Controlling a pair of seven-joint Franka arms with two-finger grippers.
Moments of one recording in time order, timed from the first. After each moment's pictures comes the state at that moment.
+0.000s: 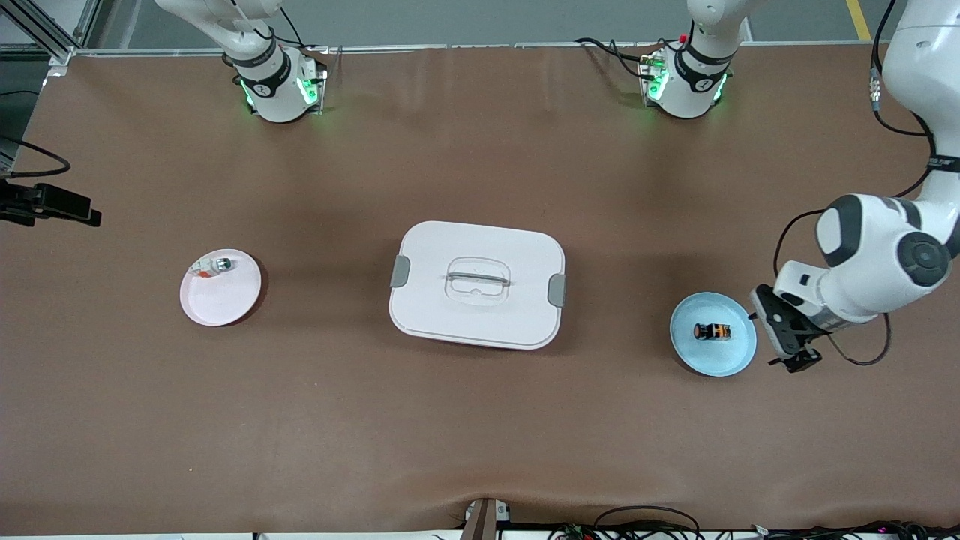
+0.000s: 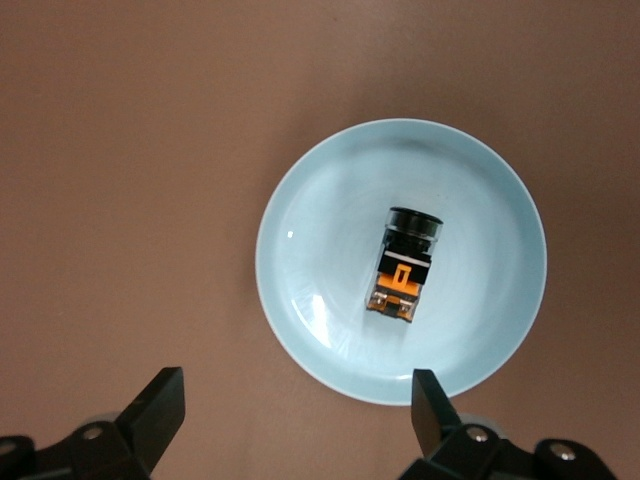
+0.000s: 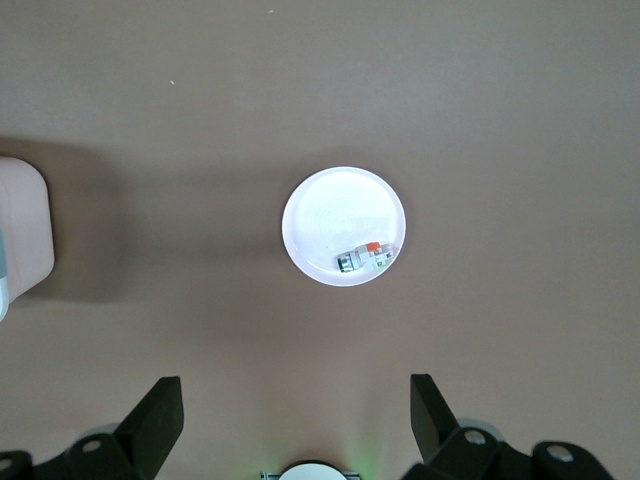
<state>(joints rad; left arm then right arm) 0.56 0.53 -0.58 -1.78 0.25 2.33 1.24 -0.07 0.22 0.00 -1.26 0.02 1.32 -0.05</state>
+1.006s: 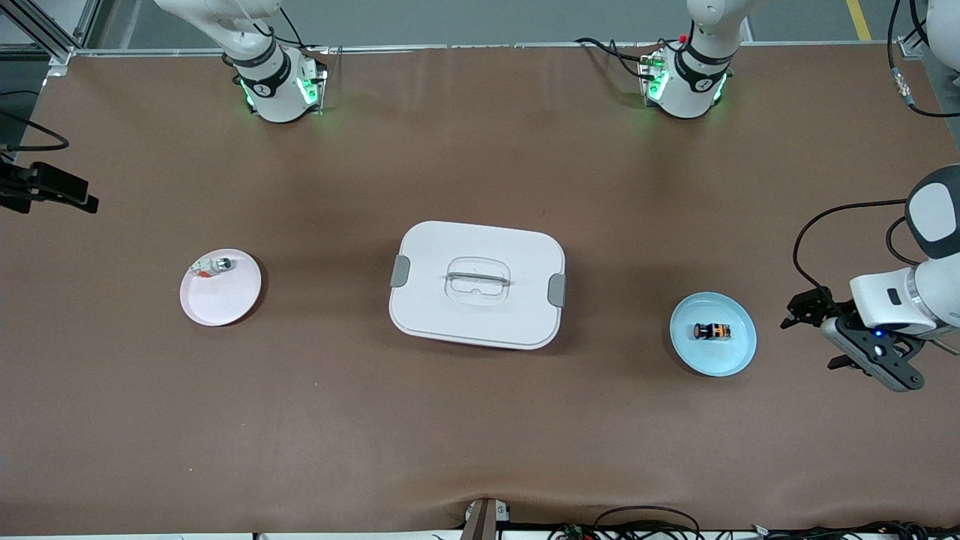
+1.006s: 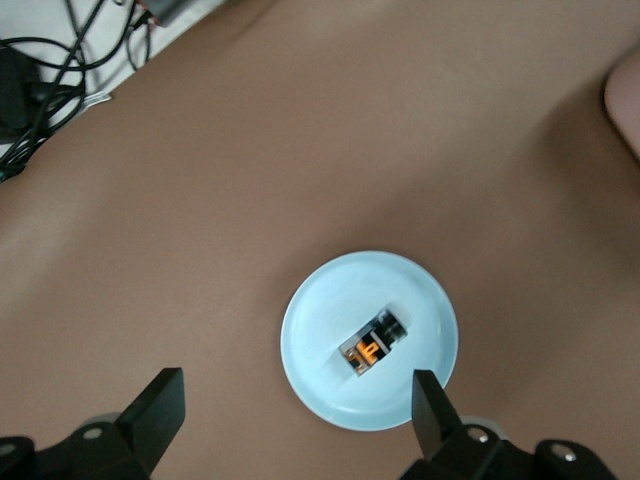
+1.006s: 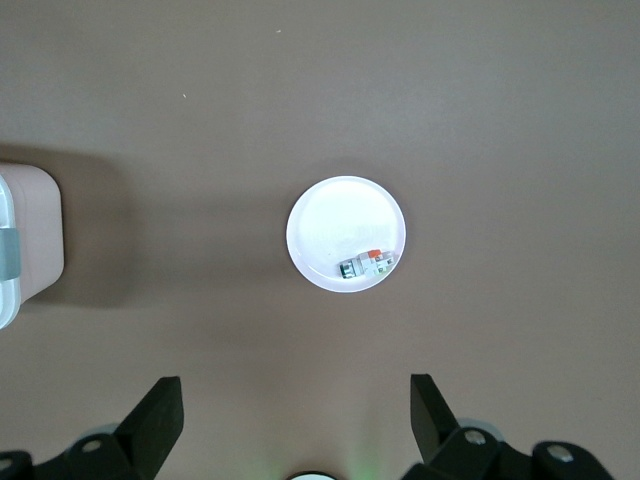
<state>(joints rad) 0.56 0.51 -0.67 -1.47 0.15 2.00 0.60 -0.06 0.13 0.00 -1.34 0.02 1.37 -0.05</state>
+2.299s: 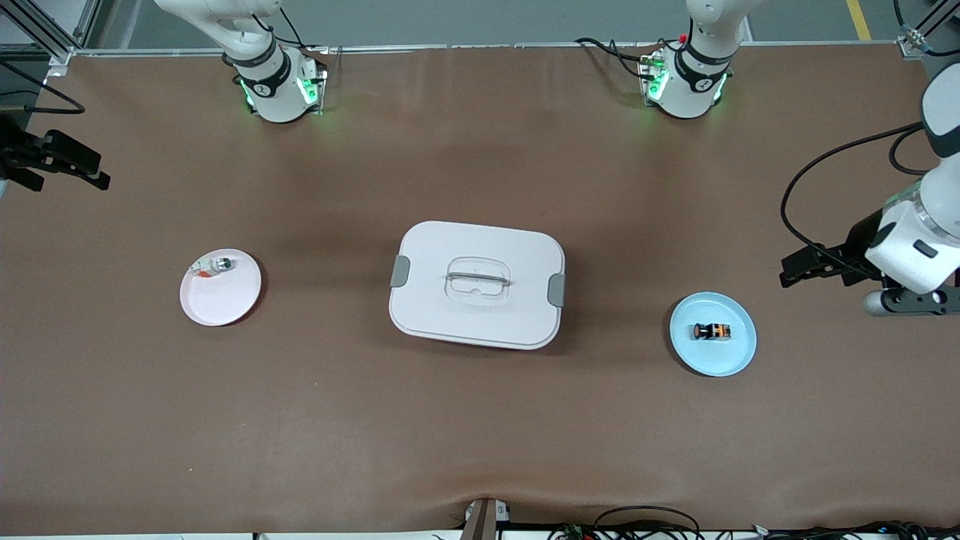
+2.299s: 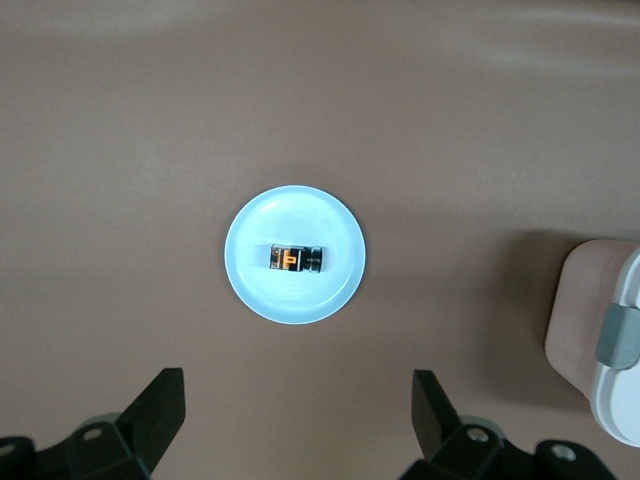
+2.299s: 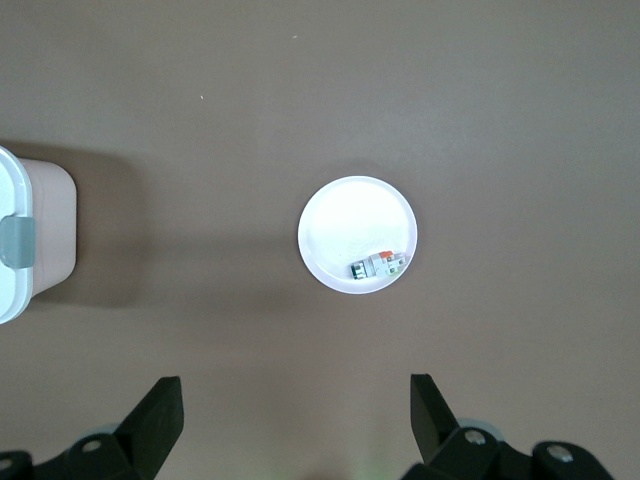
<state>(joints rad) 0.47 0.27 -0.65 -1.46 0.15 1.72 -0.20 -0.05 -0.06 0.00 -1.58 0.03 1.49 -0.05</state>
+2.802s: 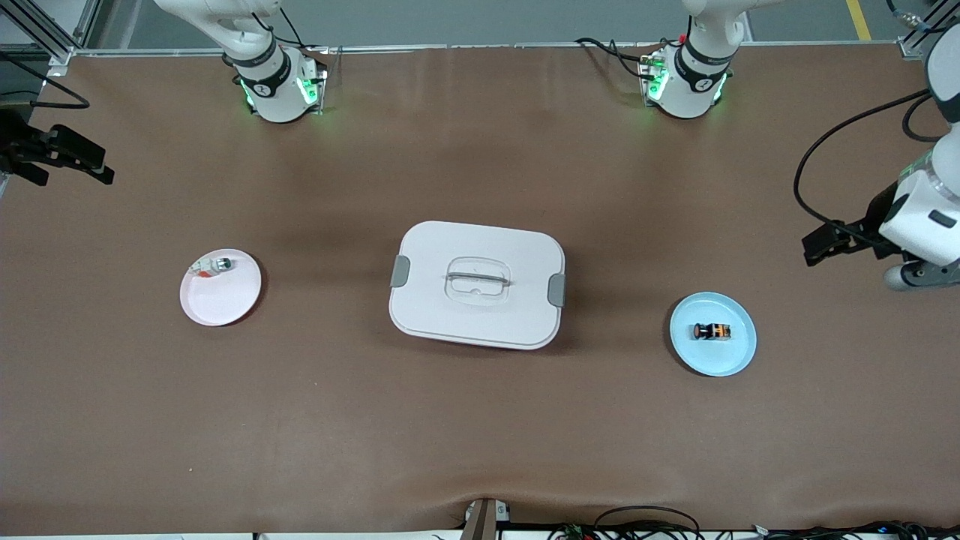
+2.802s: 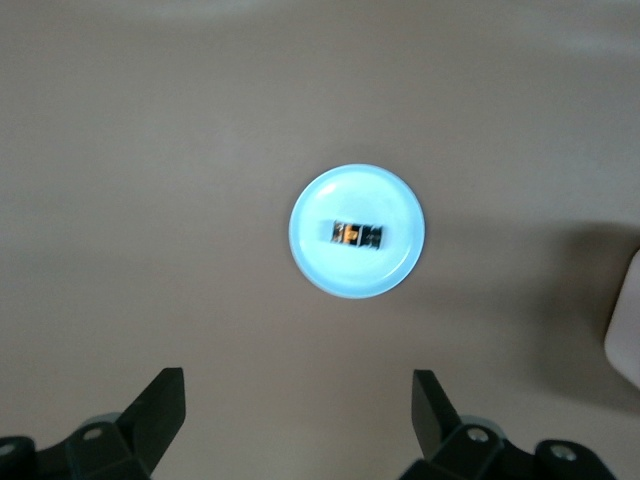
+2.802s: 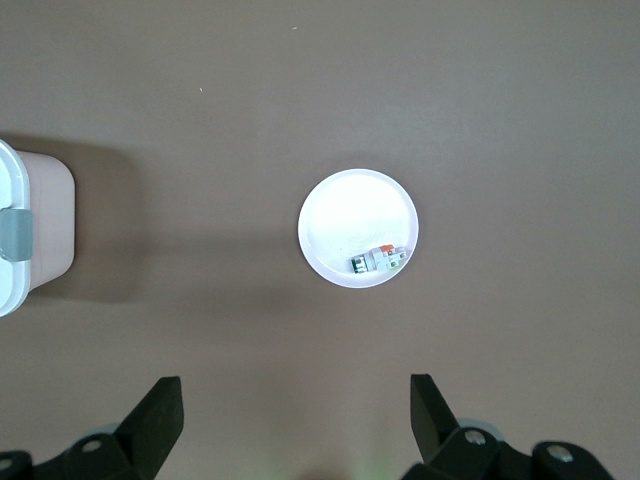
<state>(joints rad) 0.18 0.15 -0.29 -1.46 0.15 1.61 -0.20 -0.05 -0.08 0.00 -1.62 0.03 1.51 -0.05</state>
